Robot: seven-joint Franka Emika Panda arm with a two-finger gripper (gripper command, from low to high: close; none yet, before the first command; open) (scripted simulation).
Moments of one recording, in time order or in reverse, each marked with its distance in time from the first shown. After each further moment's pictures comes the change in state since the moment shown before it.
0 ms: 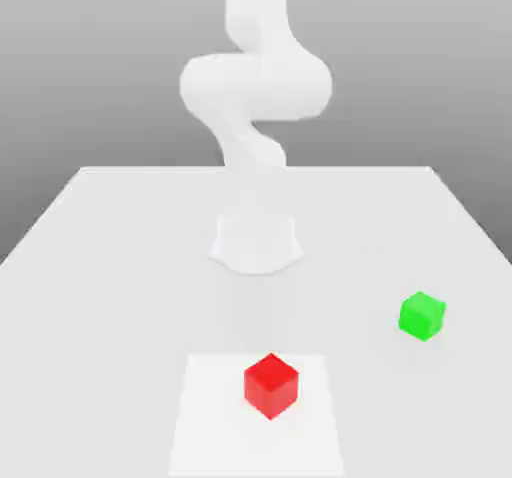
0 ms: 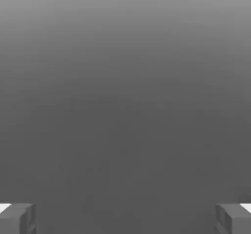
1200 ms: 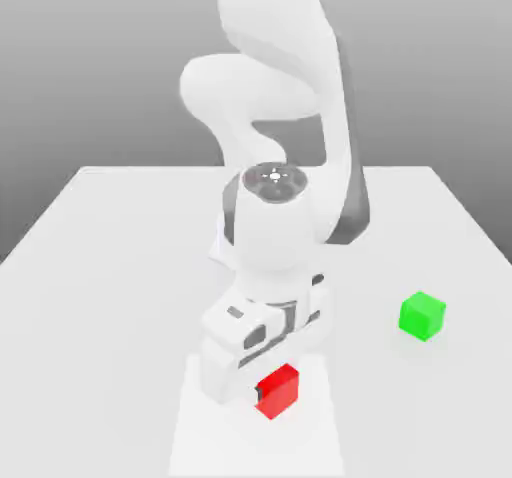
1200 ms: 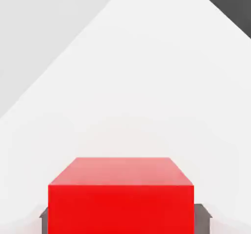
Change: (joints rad) arm 0.045 0.968 -0.015 -0.381 0.043 0.634 -0.673
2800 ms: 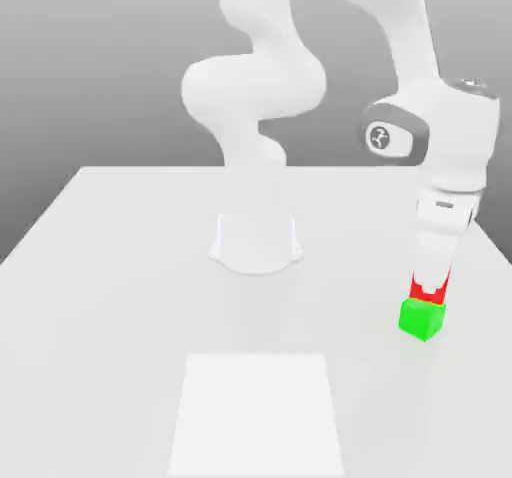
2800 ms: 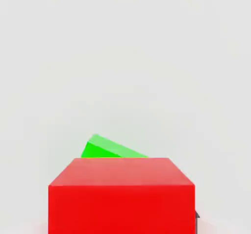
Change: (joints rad) arm 0.388 -0.241 0.414 -0.147 -0.059 -0.094 0.459
